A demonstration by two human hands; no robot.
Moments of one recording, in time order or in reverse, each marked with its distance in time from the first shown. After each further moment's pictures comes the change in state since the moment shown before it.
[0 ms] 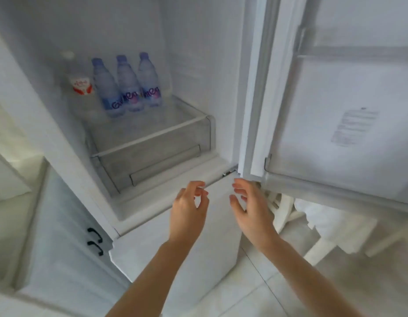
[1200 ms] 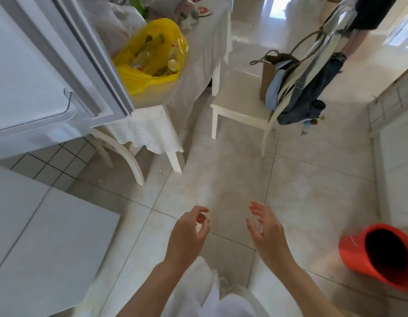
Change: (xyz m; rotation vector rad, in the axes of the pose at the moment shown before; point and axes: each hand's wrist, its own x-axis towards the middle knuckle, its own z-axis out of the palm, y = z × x) left_hand -0.394 0.253 0.365 -0.023 -1.015 0.190; right_hand -0.417 0.209 -0.463 -0.227 0.336 0.922
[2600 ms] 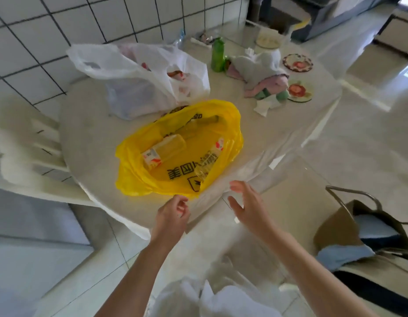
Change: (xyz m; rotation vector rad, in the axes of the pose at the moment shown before) left_hand 0.590 0.024 -0.092 -0.112 0.526 -0.465; right_hand 0.719 -0.170 0.072 -0.187 -0.566 -0.606
